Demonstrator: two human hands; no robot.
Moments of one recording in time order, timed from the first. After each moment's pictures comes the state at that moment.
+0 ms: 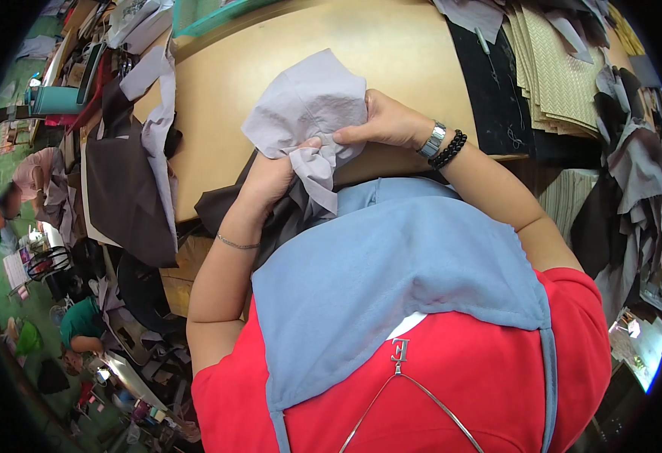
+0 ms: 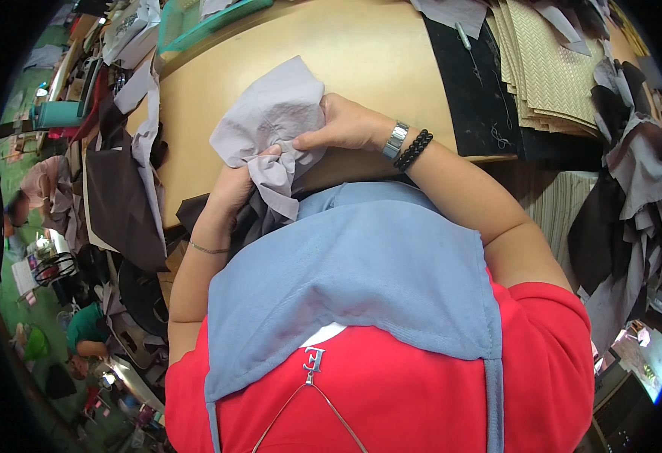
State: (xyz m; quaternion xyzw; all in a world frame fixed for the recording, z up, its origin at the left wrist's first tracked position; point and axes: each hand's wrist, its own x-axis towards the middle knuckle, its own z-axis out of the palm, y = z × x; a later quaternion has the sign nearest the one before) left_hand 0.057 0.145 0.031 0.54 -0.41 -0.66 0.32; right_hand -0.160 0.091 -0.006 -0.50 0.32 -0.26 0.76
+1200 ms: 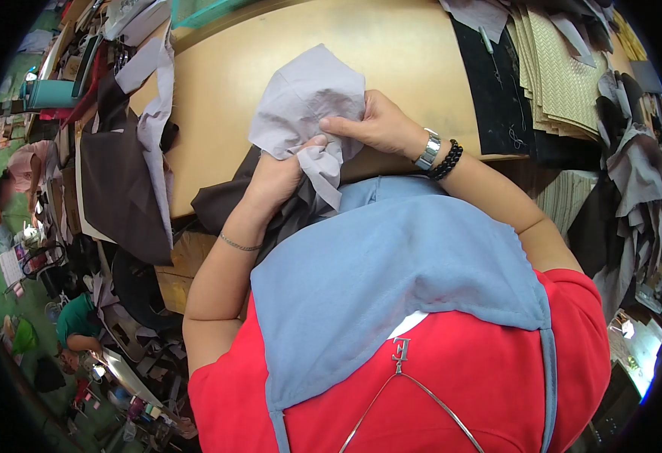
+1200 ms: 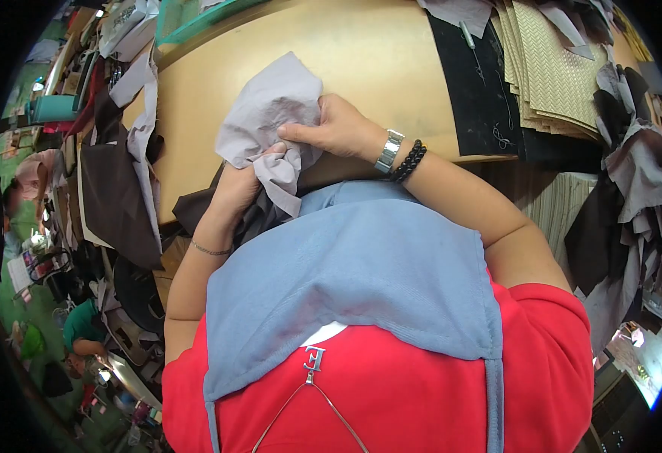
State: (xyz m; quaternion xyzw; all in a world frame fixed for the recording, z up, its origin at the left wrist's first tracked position) left_hand 0.051 0.151 0.029 0.53 -0.43 -0.65 0.34; right_hand -0.144 0.102 -0.013 -0.51 0.32 -0.31 0.73
